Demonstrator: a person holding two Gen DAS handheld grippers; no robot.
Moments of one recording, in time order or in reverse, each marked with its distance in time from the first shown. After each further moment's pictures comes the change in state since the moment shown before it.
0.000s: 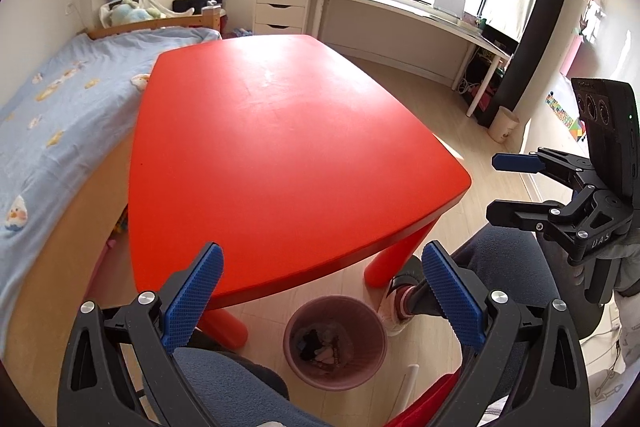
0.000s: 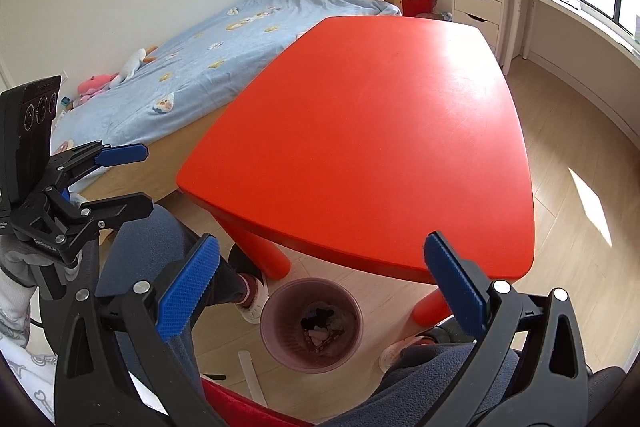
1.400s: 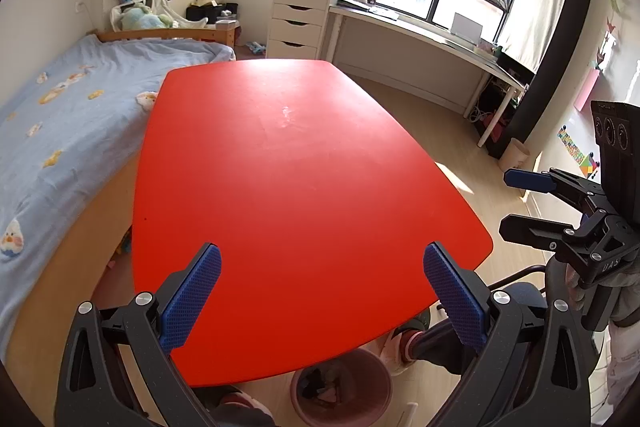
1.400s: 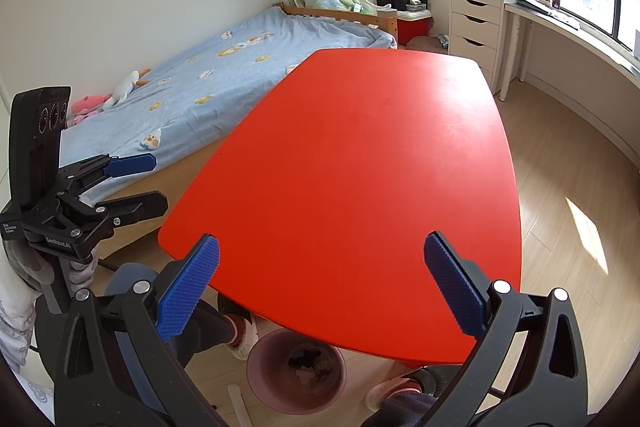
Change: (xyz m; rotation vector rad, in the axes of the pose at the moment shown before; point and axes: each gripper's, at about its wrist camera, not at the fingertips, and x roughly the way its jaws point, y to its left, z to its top) left arm 0.027 0.034 0.059 -0.060 -0.052 0.003; right arm 0.015 -0.023 0.070 -0.008 -0.064 0.001
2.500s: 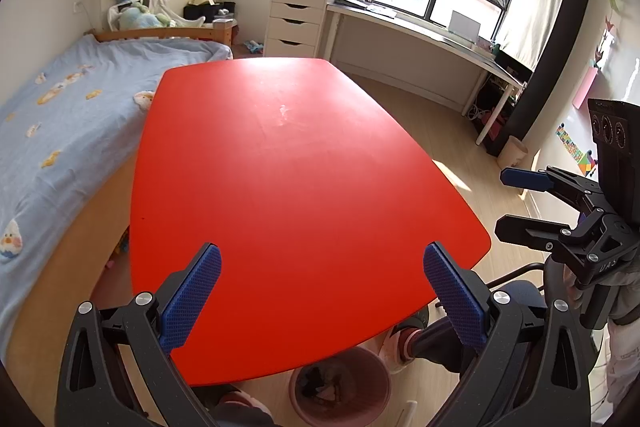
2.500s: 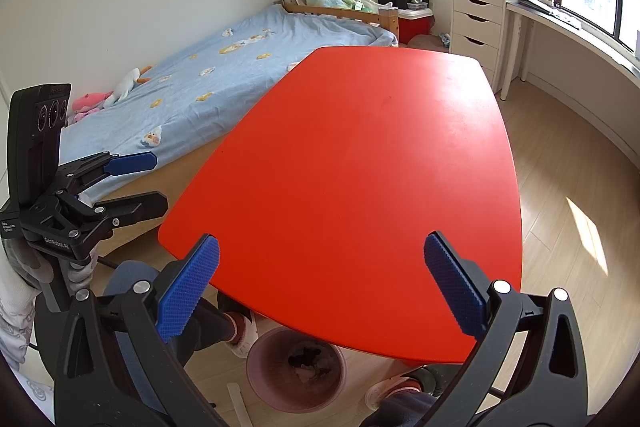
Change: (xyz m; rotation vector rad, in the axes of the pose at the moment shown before) left arm 0.000 -0.004 0.001 0.001 0.004 -0.004; right arm 0.003 0.001 0.000 0.000 0.006 0.002
